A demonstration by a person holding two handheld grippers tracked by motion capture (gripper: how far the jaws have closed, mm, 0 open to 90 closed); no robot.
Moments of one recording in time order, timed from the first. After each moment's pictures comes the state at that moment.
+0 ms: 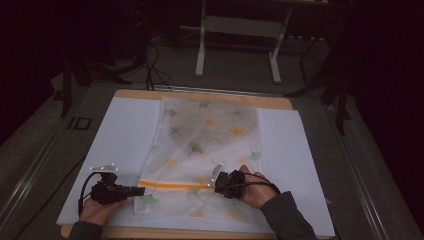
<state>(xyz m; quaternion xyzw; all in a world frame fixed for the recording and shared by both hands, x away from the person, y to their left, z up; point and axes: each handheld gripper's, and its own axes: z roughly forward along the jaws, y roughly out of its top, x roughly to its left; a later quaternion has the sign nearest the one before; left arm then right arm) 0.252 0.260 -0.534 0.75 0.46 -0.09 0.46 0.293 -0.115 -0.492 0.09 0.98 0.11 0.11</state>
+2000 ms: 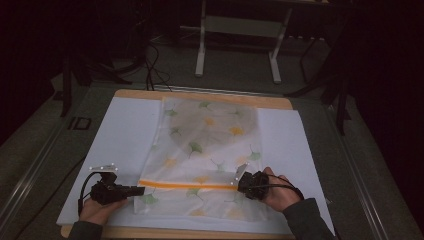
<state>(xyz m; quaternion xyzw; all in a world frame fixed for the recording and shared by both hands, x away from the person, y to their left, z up) 0.252 0.261 -0.534 0.75 0.46 -0.09 0.46 0.292 -0.177 -0.488 0.14 0.98 0.10 0.11</state>
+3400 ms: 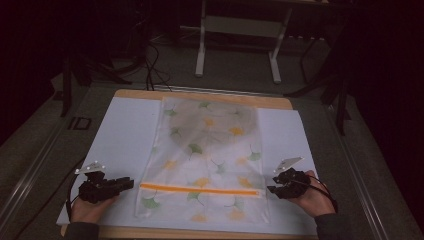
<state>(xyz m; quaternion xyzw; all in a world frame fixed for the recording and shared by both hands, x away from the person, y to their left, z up) 0.245 0.282 -0.528 0.73 0.52 0.03 0.44 0.296 -0.286 -0.479 0.31 0.92 0.21 0.11</state>
